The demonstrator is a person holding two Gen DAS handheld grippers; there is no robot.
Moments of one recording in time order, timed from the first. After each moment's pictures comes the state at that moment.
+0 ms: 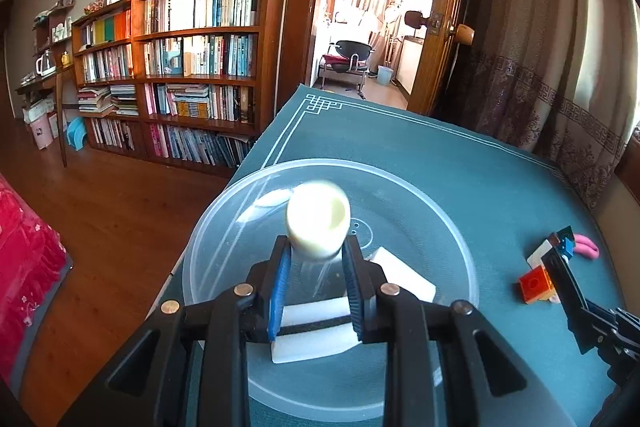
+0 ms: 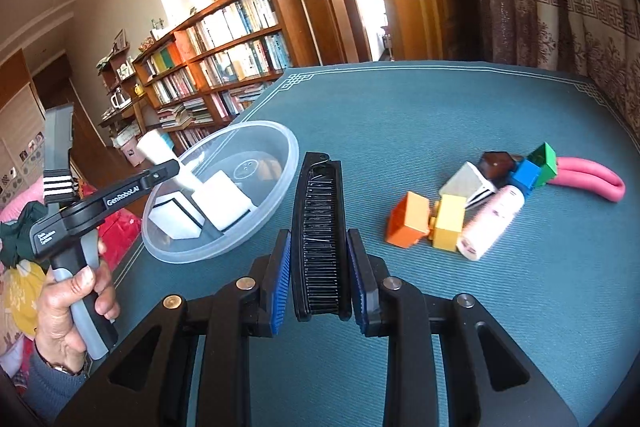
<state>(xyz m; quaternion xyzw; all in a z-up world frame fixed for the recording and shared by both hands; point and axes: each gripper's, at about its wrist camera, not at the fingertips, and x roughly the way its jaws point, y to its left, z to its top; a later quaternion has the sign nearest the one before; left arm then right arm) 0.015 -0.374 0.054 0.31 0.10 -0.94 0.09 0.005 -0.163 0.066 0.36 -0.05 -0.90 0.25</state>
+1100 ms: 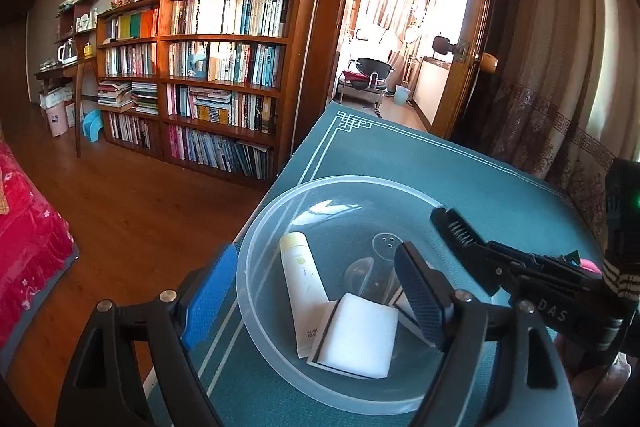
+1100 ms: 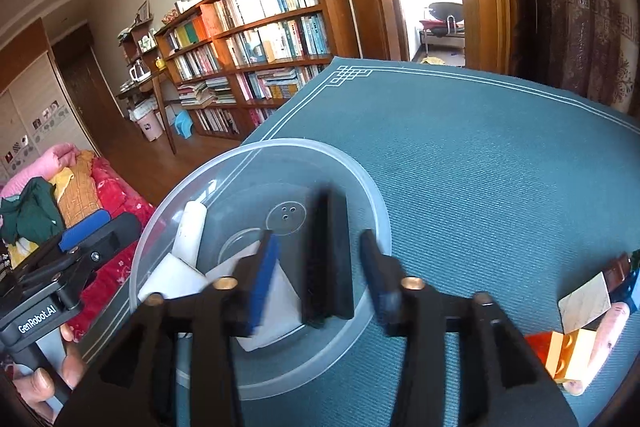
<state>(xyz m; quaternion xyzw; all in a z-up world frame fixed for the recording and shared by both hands) 0.039 -0.406 0.059 0.28 0.13 -0.94 0.12 -0.083 -0.265 0.055 0.37 -0.01 -0.88 0.30</state>
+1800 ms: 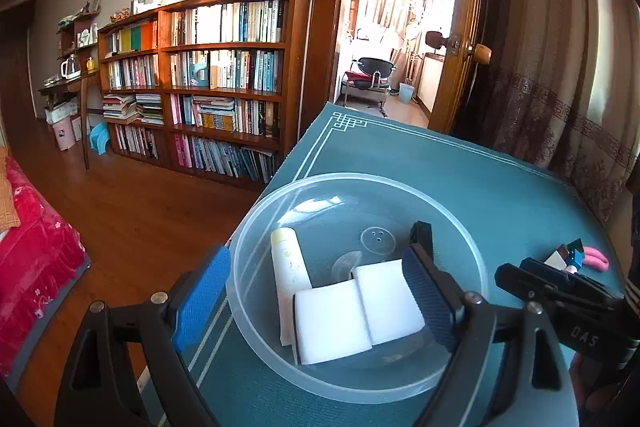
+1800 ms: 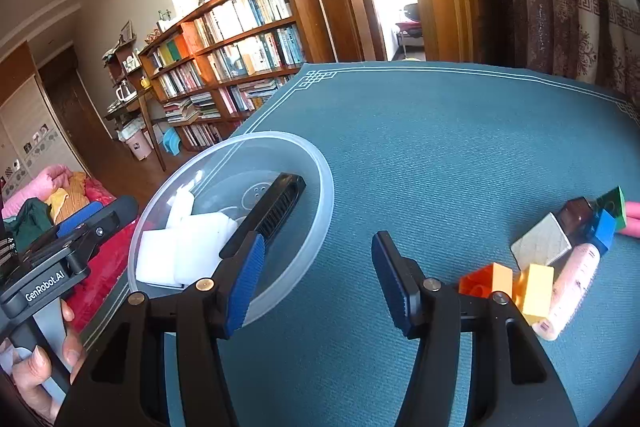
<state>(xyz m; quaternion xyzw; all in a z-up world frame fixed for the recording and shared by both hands) 0.045 -0.377 0.068 0.28 0.09 -0.95 0.13 -0.052 -0.219 0.053 0.36 -0.04 -0.89 0.26</state>
